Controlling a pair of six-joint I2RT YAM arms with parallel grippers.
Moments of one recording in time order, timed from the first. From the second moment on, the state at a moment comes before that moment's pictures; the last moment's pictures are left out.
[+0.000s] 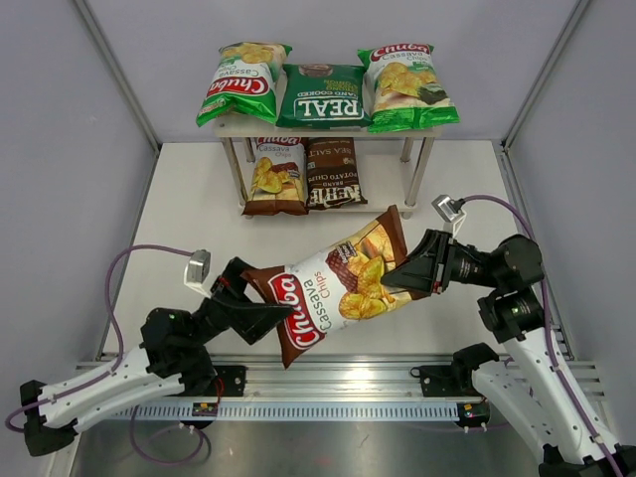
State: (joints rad) left arm -1.09 0.34 0.29 0.61 0.10 -0.79; right arm 0.33 0.63 0.71 0.18 -1.10 1.16
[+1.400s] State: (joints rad) left arm -1.09 0.24 0.81 -0.79 -0.52 -0.47; right arm 0.34 1.02 0.32 0.78 0.14 1.31
